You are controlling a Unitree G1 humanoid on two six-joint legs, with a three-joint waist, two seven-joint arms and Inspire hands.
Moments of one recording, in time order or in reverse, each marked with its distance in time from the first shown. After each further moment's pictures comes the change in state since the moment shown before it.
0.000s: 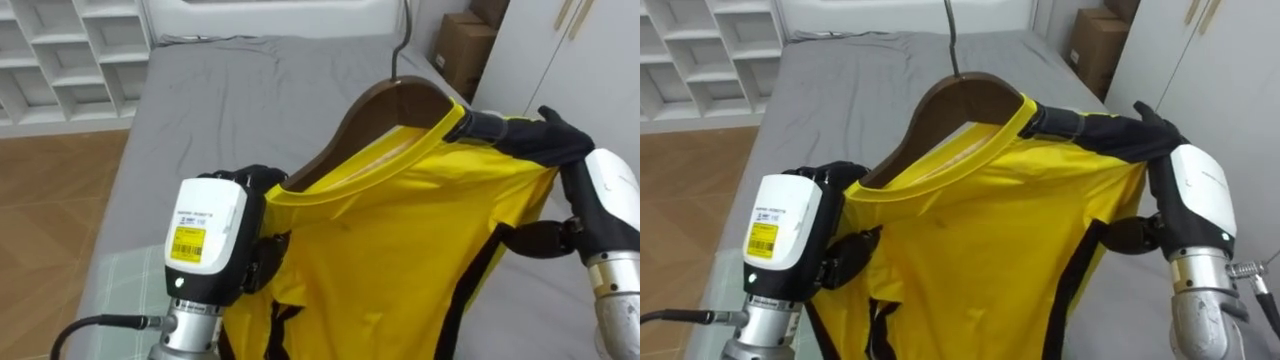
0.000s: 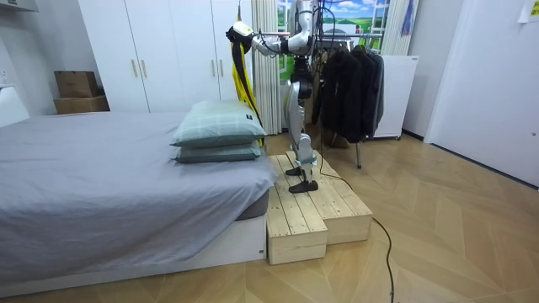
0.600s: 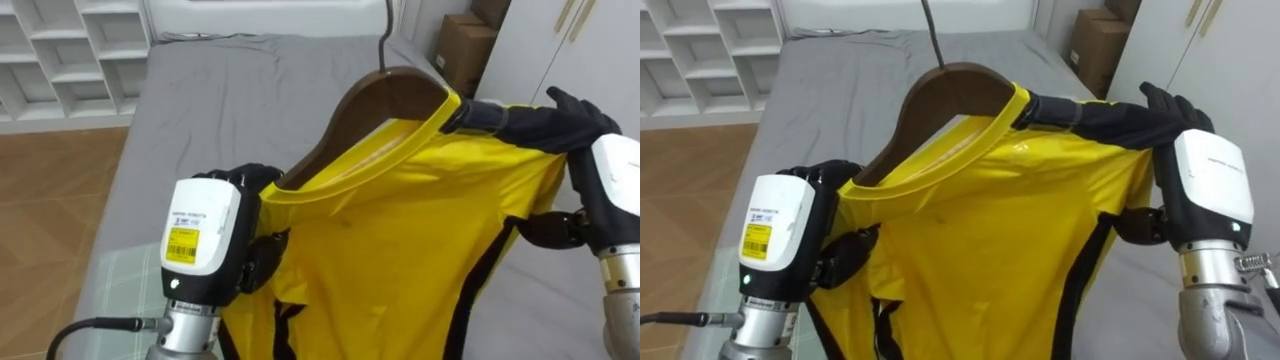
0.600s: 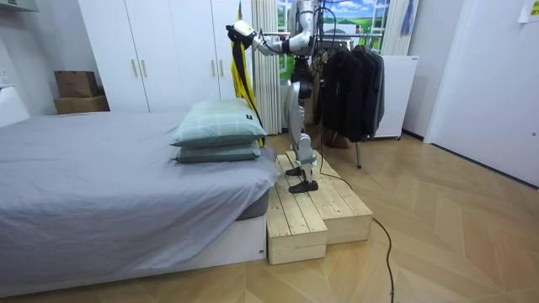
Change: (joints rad) left arm 0.009 -0.007 0.018 0.001 -0.027 -0.038 0.009; right arm 0.003 -0.001 -0.044 -0.035 -0.206 -0.014 -0.062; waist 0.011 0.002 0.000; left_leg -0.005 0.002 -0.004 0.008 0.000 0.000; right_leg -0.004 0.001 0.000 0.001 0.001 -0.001
